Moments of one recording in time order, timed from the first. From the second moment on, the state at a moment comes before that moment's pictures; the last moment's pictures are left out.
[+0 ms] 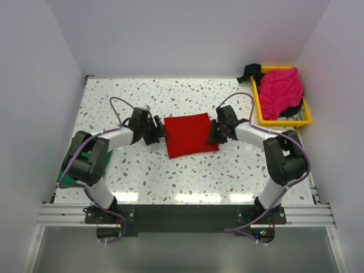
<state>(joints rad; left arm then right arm) -0.34 1.72 0.89 -0.04 0.21 -0.76 0.41 1.73 1.03 -0.29 -0.09 0.53</state>
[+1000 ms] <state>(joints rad) -0.49 1.83 1.00 -0.06 0.00 -0.84 0.41 1.67 0.95 -0.25 -0.10 0.54</state>
